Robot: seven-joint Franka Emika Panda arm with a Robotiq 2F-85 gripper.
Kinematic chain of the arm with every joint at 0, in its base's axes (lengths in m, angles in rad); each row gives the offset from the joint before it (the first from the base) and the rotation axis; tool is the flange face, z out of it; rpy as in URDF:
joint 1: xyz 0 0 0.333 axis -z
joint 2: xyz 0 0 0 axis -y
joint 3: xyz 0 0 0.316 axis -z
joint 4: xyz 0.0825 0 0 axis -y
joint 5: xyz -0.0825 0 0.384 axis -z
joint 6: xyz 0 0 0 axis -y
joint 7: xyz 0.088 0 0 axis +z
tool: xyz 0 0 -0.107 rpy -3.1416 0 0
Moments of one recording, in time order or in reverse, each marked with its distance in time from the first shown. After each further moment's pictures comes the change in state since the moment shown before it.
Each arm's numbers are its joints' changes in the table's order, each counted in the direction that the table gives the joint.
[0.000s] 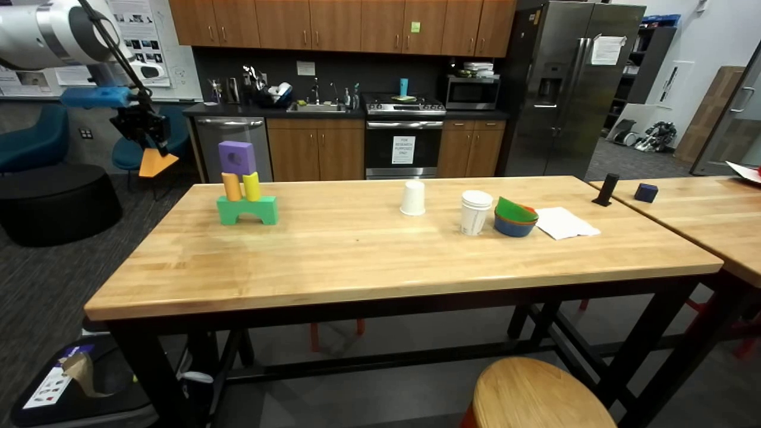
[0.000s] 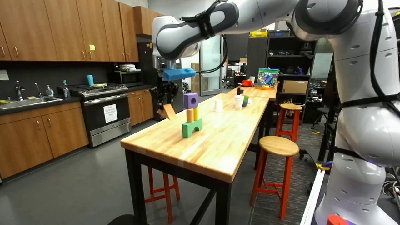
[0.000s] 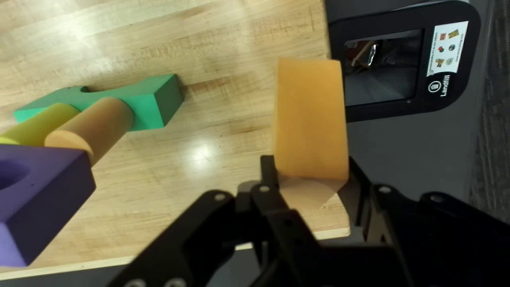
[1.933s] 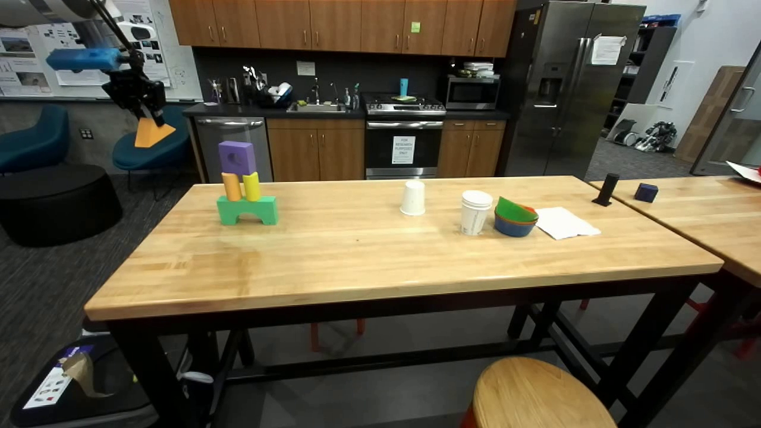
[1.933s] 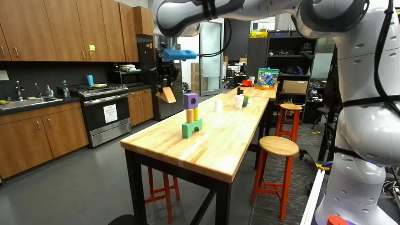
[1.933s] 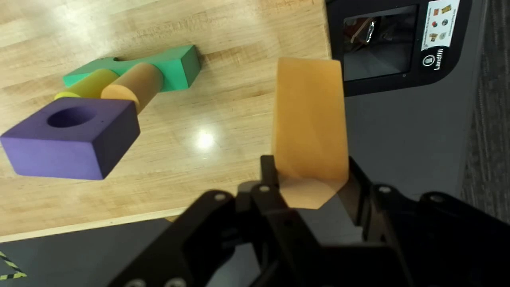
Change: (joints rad) arm 0.005 0.035 0.003 0.120 0.003 -0.105 0.007
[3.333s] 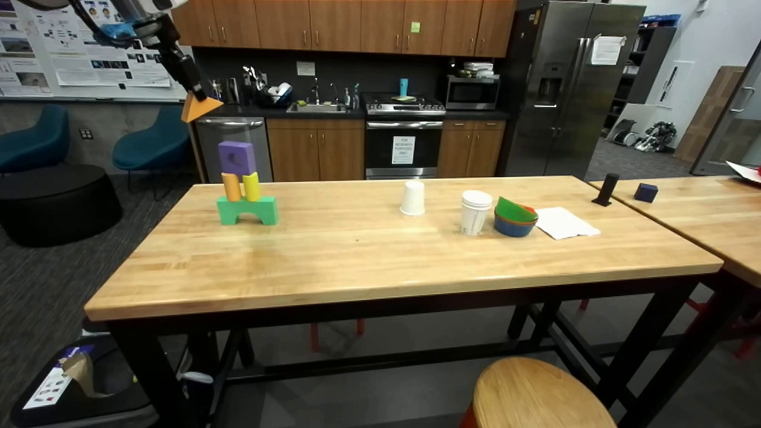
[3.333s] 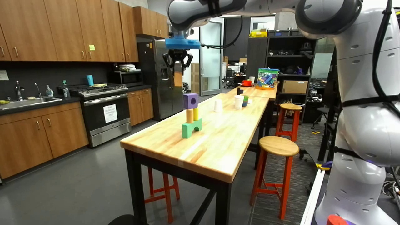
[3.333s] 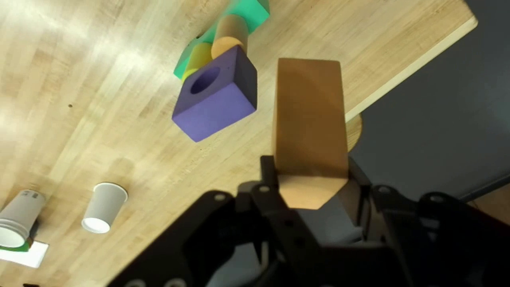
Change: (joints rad) arm 0.018 -0.006 0.117 0.120 0.123 -0.032 -0.501
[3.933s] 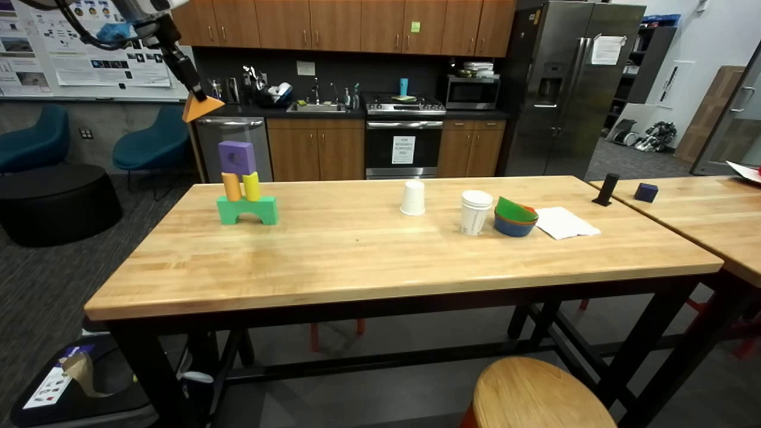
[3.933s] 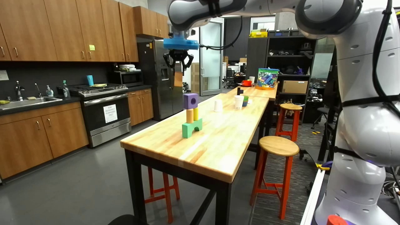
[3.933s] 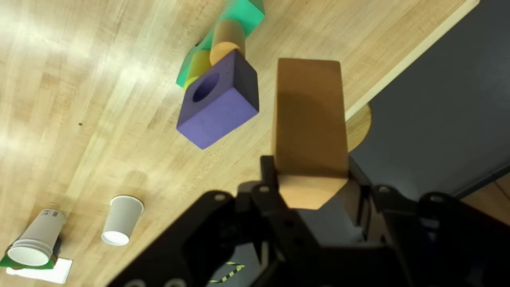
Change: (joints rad) arm -0.001 0.001 0.005 -0.001 0.000 -0.003 -0.096
